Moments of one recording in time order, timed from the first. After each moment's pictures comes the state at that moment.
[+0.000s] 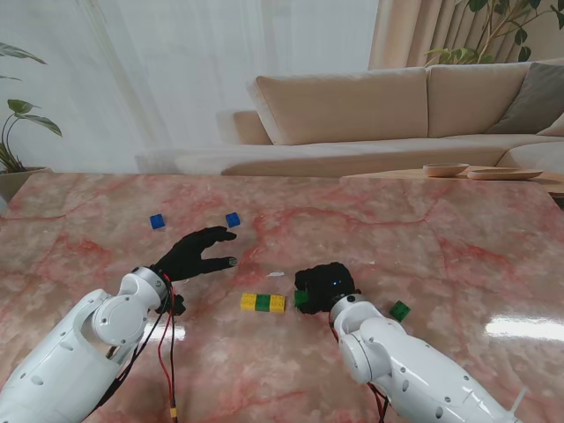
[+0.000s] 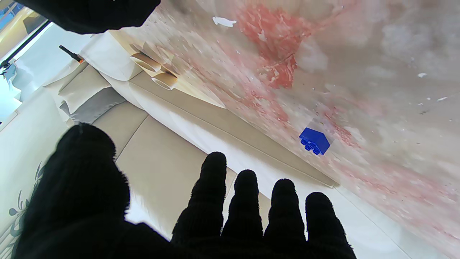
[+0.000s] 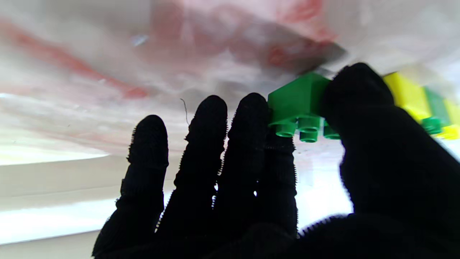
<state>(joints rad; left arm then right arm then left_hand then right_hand) 1.43 -1.10 -1.18 -1.42 0.45 -0.19 -0.08 -1.33 -1.07 0.72 -1.43 -0.98 0.31 -0.08 0.49 -0.22 0.12 0.00 0.40 0.05 0.23 0.21 0.27 0.01 0.24 0.22 0.17 0.03 0.11 0.34 -0.02 -0.03 0.23 0.30 0.49 -0.69 0.80 -0.26 0.65 -0.24 0.79 0.74 0.98 -0.24 0.63 0.90 0.83 -0.20 0.87 0.72 0.46 -0.04 1.14 0.80</state>
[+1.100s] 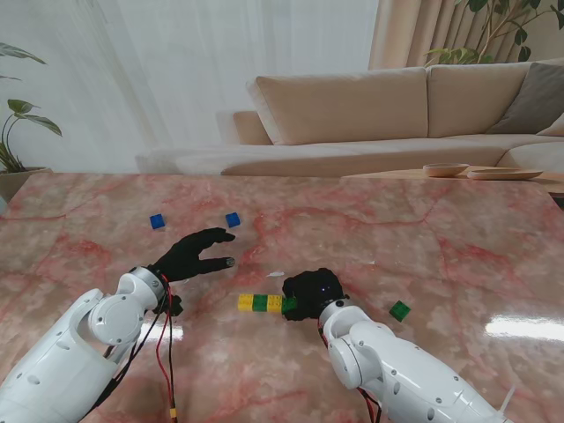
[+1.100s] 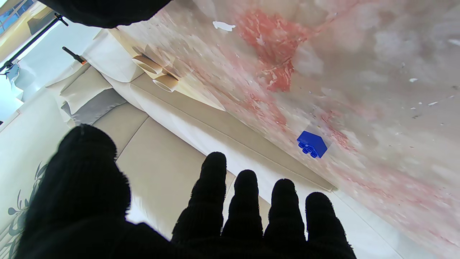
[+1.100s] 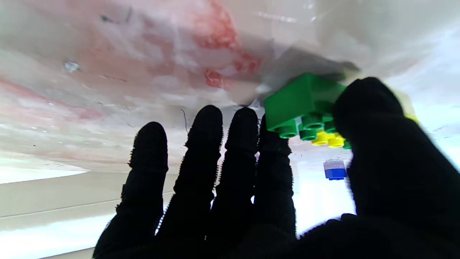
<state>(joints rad) 1.44 -1.10 -1.19 -1.41 0.43 -0.20 -0.11 -1.31 -1.09 0.67 -1.43 -0.95 0.32 -0.05 0.49 -0.21 0.12 0.00 0.40 0.05 0.23 0.21 0.27 0.01 0.23 0.22 0.17 0.03 0.11 0.34 -0.02 -0.03 0.23 0.30 0.46 -0.59 0.65 -0.14 0.61 -0.19 0.60 0.88 0.74 -0.22 0.64 0.78 0.68 -0.18 0.82 0.73 0.37 -0.04 1.10 0.84</state>
